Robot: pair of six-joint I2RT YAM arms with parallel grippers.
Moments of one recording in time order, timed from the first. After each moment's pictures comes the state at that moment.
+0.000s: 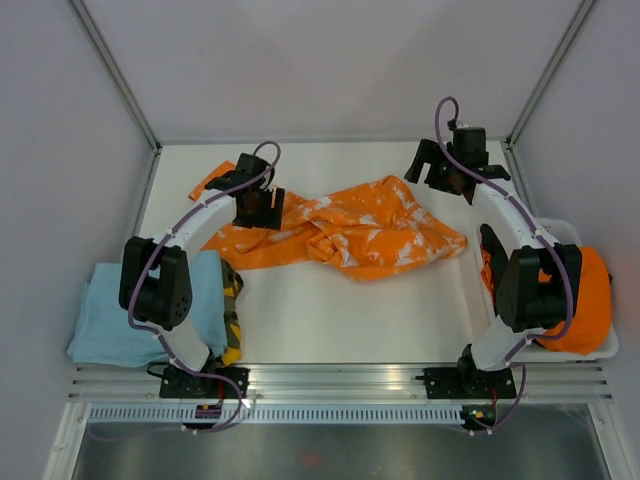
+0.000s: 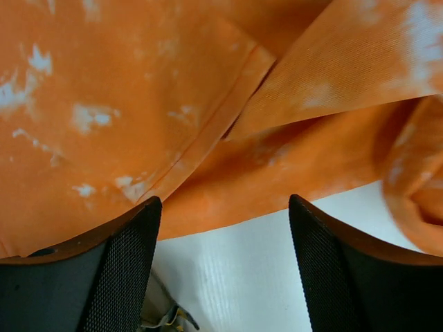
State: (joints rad) left arm -0.33 1.71 1.36 -0.67 -0.02 -0.16; right arm 0.08 1.67 1.40 -0.40 -0.14 0.36
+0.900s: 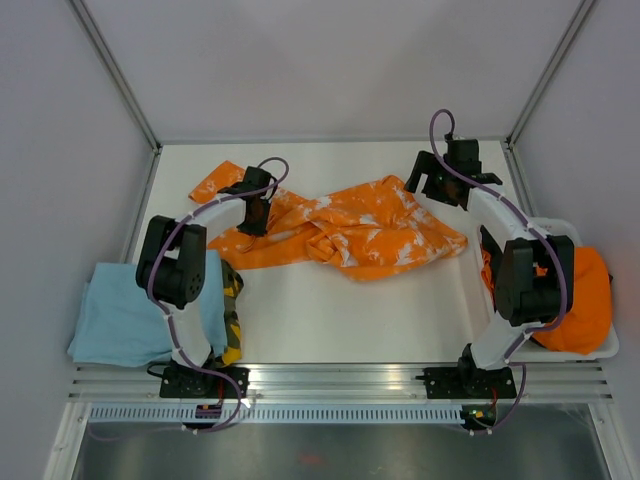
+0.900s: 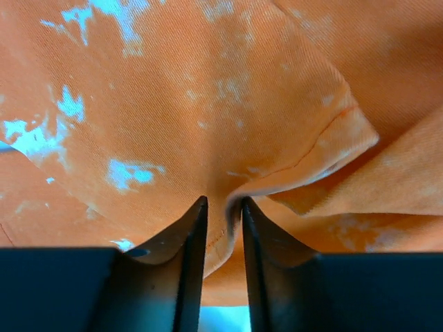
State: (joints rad) left arm -0.30 1.89 1.28 -0.51 -0.20 -0.05; right arm 0.08 1.71 1.31 -0.35 -0.11 0.39
